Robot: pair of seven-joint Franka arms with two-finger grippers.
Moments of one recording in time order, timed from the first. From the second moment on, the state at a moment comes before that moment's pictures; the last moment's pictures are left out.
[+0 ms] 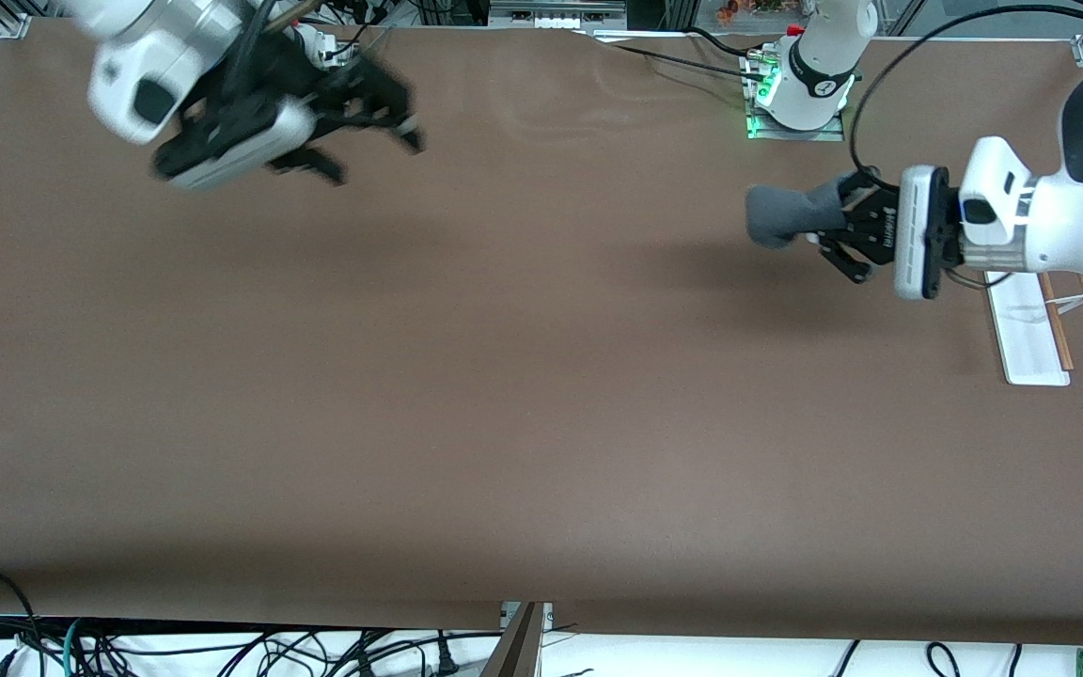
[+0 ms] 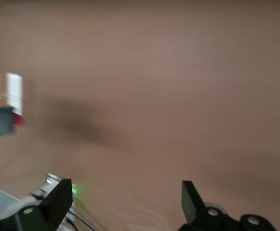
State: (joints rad) left arm 0.36 0.18 -0.38 -1.68 -0.62 1.46 1.23; right arm 0.22 0.26 0.21 -1.11 0.33 1.46 0.35
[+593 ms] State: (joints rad) left arm 0.55 0.35 -0.37 -1.49 0.01 1.48 1.24; right arm 0.16 0.27 0.04 -1.23 0.14 1.31 0.23
